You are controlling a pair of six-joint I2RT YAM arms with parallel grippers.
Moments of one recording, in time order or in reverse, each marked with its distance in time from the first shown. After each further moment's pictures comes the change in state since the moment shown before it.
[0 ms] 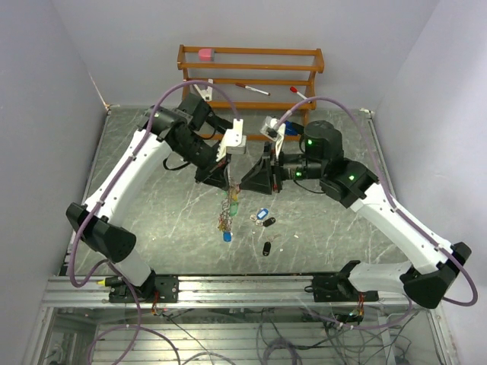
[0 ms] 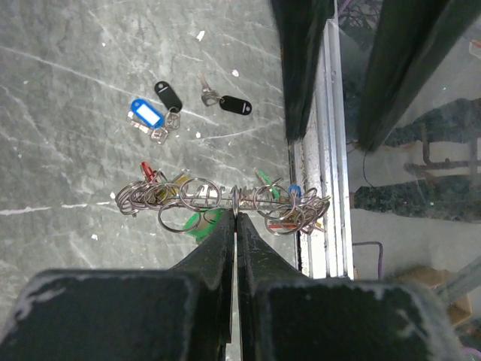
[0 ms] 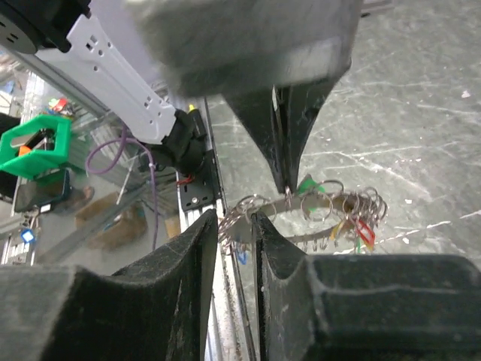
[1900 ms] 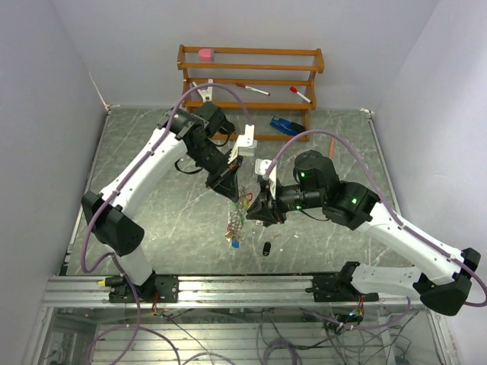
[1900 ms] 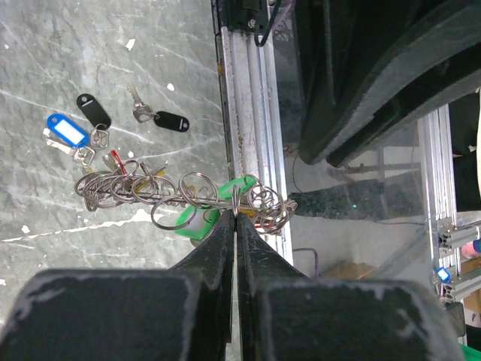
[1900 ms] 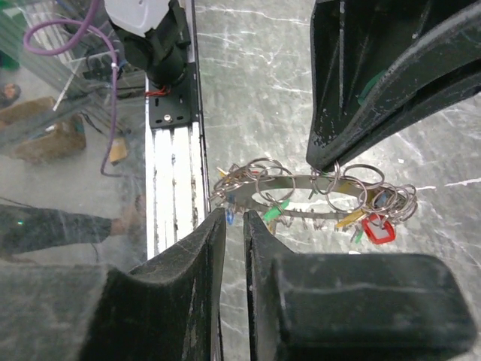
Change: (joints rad) left arm -0.064 0.092 -0.008 -0.030 0.110 -0.100; right arm 0.193 -0.115 -0.145 -0.152 0.150 -0.301
